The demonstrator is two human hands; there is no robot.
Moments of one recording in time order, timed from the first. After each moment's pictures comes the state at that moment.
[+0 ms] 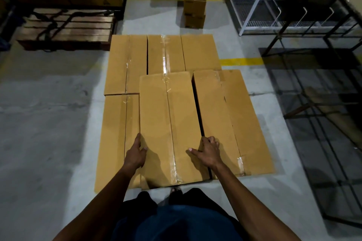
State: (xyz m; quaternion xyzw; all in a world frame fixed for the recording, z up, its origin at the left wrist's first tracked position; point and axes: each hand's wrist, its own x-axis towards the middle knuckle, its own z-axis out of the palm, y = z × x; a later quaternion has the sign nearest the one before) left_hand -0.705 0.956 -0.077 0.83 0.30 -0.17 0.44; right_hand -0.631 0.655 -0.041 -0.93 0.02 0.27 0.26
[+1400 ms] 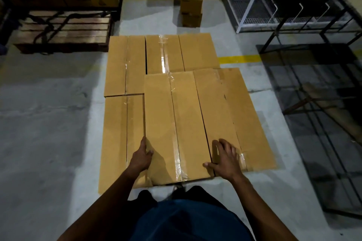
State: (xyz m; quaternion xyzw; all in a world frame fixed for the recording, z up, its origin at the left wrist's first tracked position) left_hand -0.706 0.949 -0.077 0.84 0.27 -0.24 0.41; right_hand -0.666 0.589 -0.048 -0.96 -0.04 0.22 0.18
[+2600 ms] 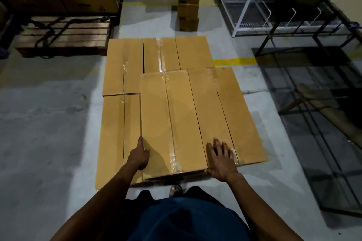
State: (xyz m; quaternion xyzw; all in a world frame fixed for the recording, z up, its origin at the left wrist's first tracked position) left_hand -0.719 0.928 -0.066 0.83 0.31 -0.28 0.37; right_hand -0.692 0.570 -0.055 -0.95 -0.14 0.28 0.01
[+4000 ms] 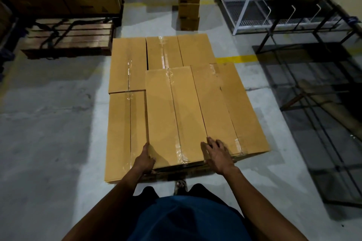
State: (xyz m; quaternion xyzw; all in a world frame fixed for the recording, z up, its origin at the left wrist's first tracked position) left_hand -0.775 0.935 -0.072 0.80 0.29 -0.30 0.42; right_hand -0.717 0.602 -0.043 -0.95 -0.16 0.27 0.06
